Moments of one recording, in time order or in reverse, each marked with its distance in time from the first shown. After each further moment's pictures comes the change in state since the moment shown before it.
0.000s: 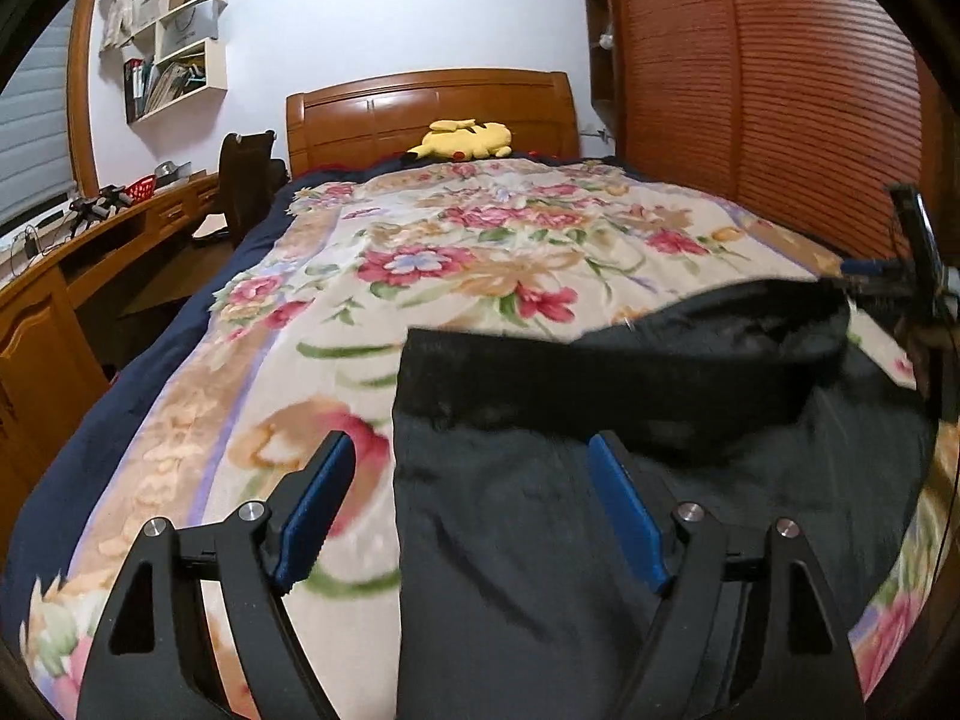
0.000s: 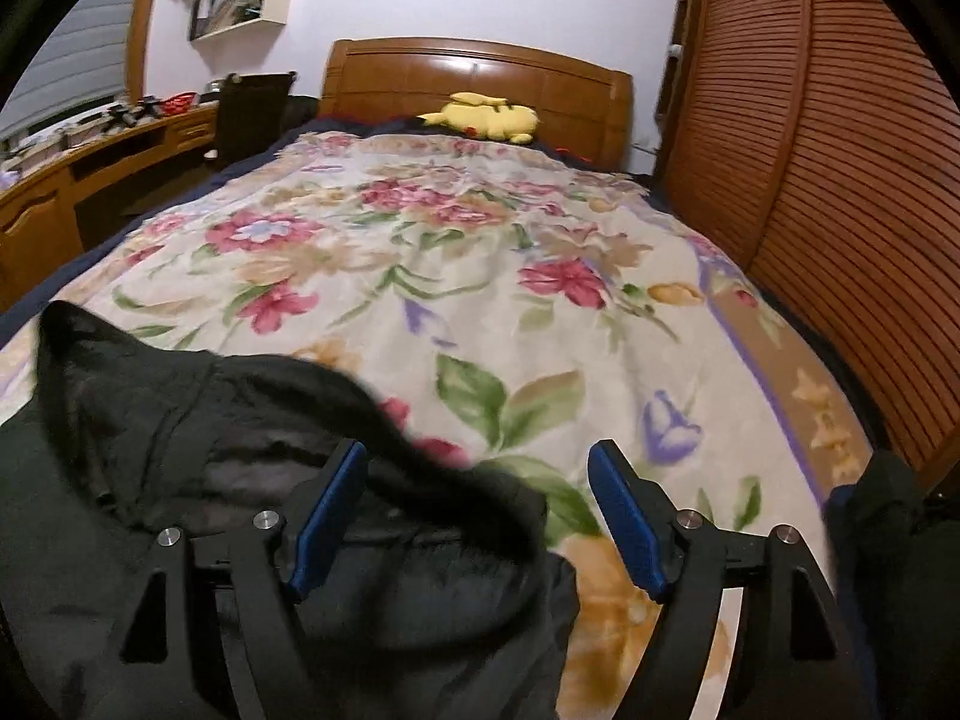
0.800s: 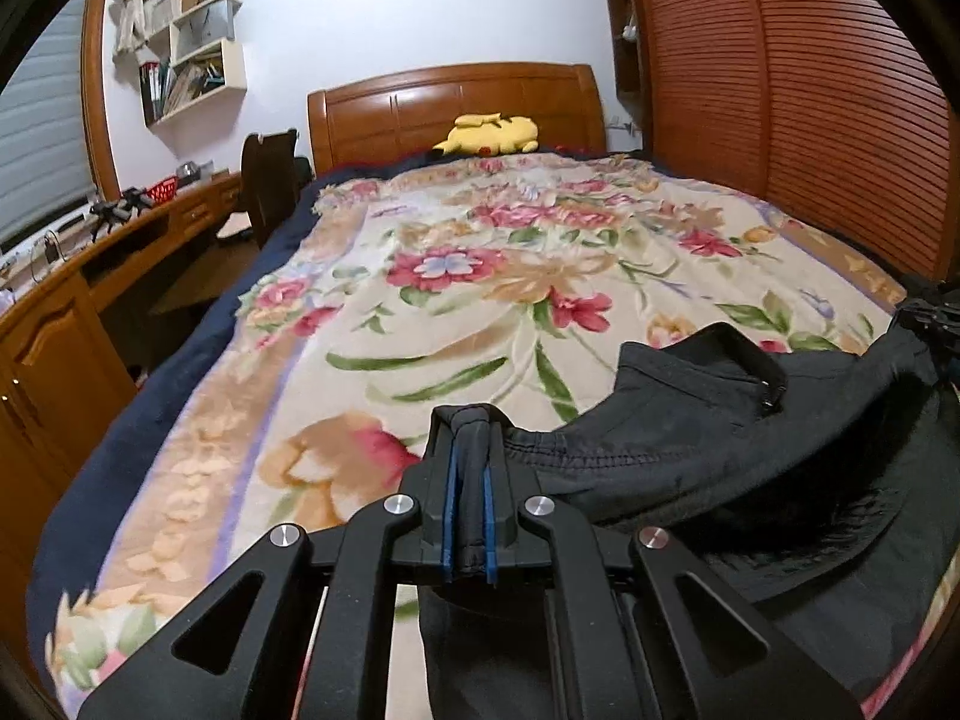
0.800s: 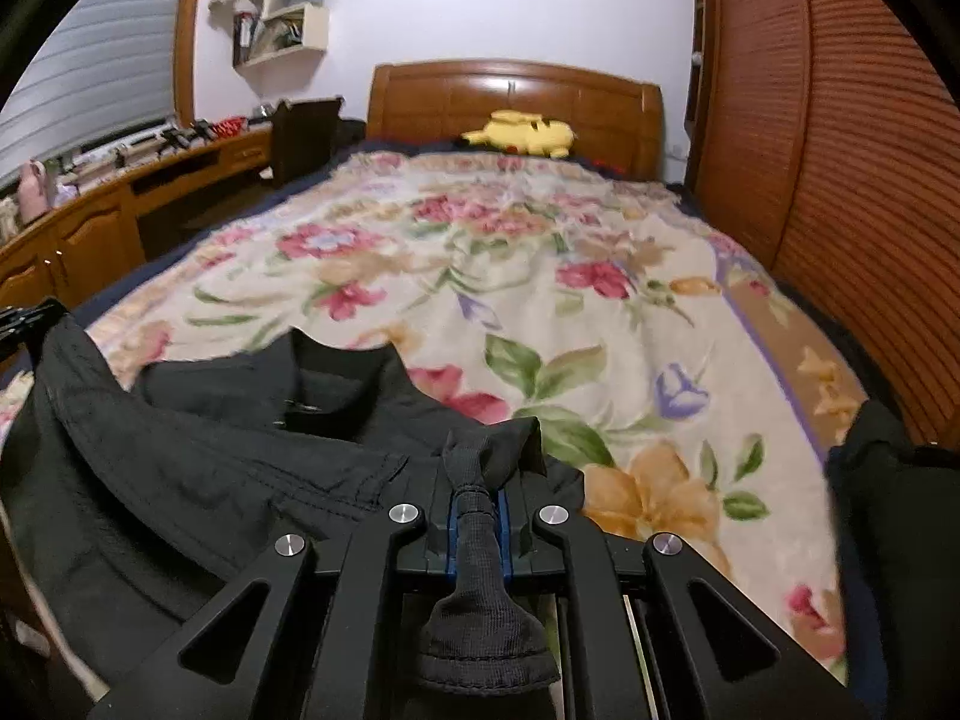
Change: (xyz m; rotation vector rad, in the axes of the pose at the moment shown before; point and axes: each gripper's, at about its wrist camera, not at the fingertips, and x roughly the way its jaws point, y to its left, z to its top) left arm 0.024 0.011 0.023 -0.013 0.019 0.081; right arm -0.024 -0.023 -0.047 0.021 -0.003 0.107
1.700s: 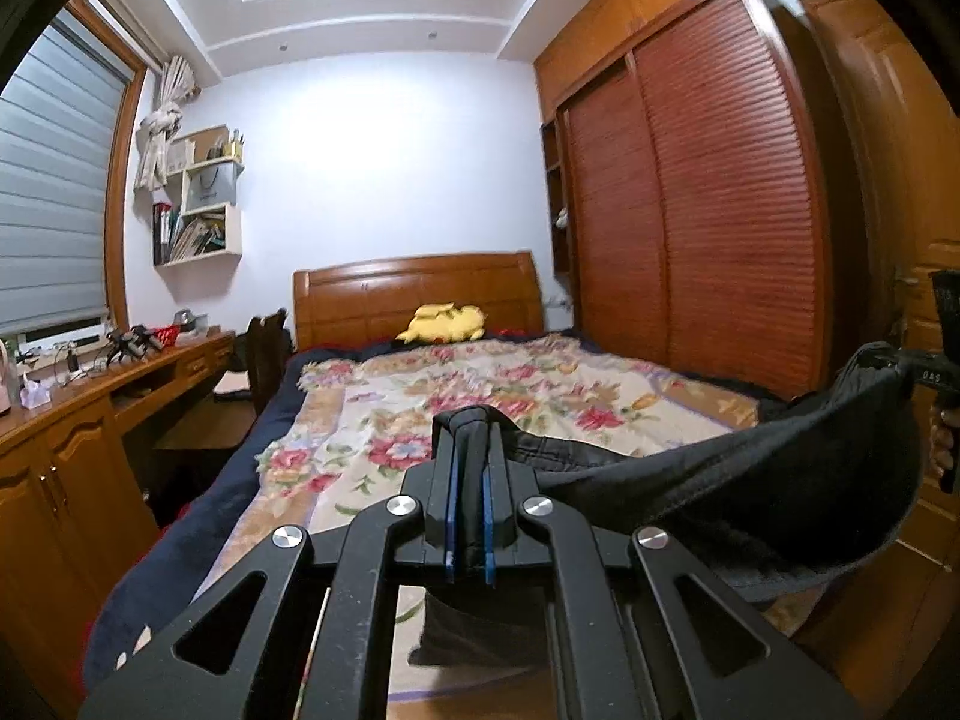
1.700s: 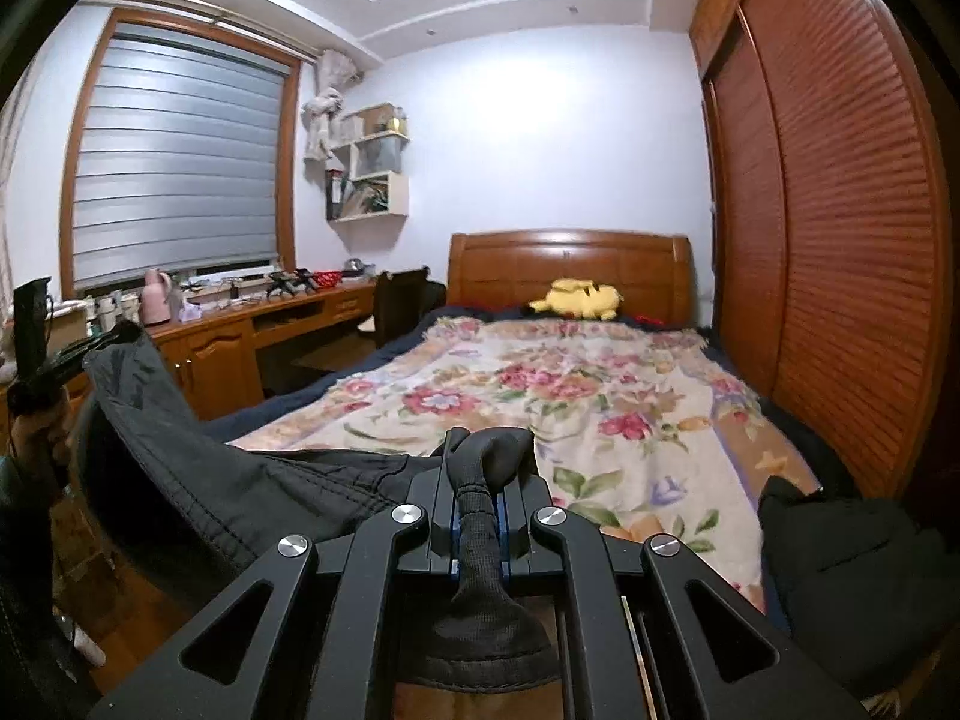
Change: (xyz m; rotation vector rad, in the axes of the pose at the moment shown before) left arm -0.281 -0.002 -0.001 0.022 -0.414 -0.102; right arm -0.237 -0.033 -0.090 0.019 -0.376 0.174
